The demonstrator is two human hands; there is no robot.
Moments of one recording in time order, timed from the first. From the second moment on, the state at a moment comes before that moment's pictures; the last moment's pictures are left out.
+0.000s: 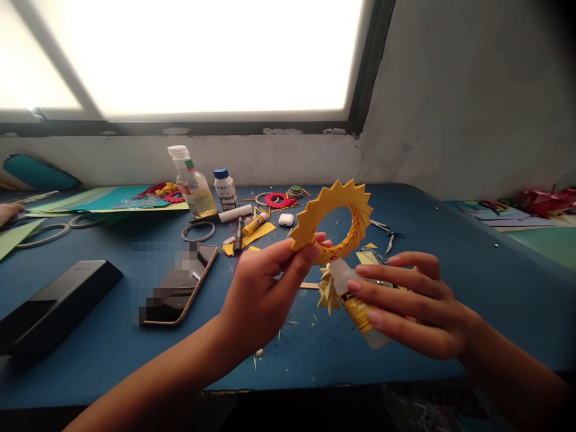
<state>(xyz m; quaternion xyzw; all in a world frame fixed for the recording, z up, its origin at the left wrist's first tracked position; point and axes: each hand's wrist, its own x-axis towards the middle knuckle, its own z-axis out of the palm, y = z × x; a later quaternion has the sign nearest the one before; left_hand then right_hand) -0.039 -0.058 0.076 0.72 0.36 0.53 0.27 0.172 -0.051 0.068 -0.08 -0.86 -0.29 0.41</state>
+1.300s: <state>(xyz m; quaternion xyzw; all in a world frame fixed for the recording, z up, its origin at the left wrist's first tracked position) -0.034 -0.053 0.080 0.66 0.39 0.50 0.42 0.169 -0.040 0.057 -0.27 -0.51 0.54 0.61</state>
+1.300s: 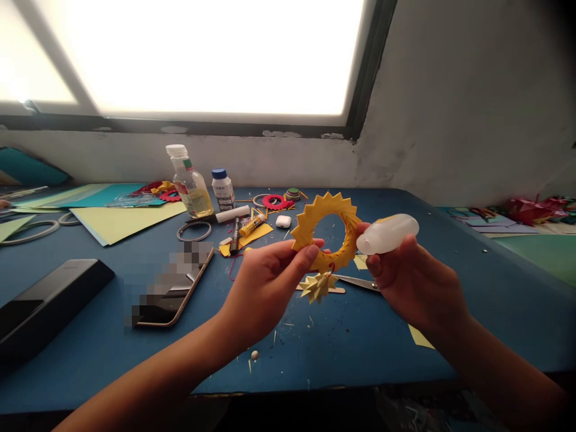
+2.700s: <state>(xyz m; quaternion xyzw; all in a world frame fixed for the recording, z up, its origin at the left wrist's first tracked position) -0.035 -0.047 0.076 0.63 0.34 0.46 0.53 0.167 -0.039 0.057 -0.28 -0.53 0.53 0.60</state>
